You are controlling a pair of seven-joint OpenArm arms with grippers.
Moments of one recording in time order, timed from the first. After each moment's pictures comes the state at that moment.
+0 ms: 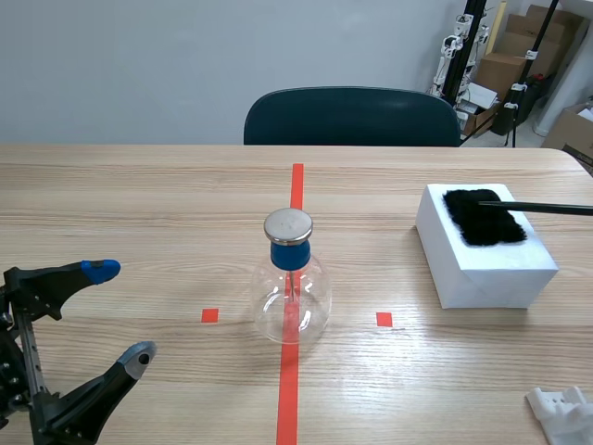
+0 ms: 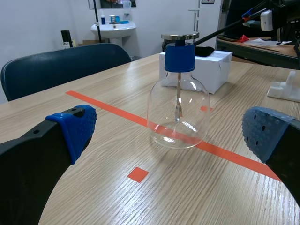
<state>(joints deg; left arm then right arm) 1.3 -31.9 25.2 42.1 14.7 -33.0 -87.2 -15.4 36.5 16.8 64.9 -66.5 -15.6 17.6</state>
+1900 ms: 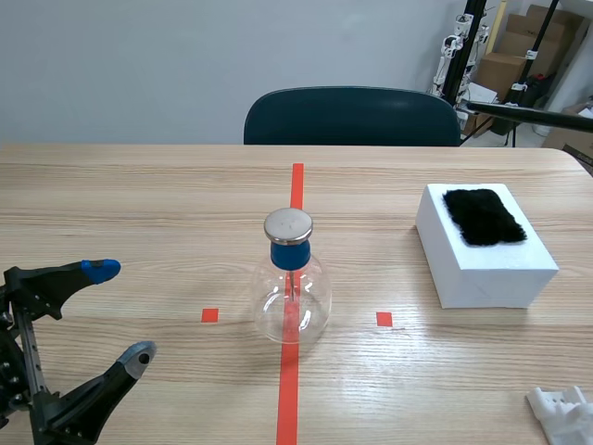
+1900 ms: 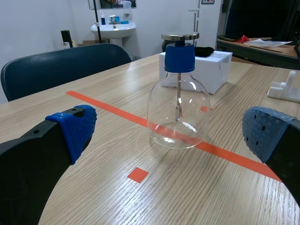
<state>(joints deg) 1.3 -31.9 25.2 42.1 14.7 -33.0 -87.2 -41.4 32.1 28.1 98.0 -47.6 -19.3 22.5</state>
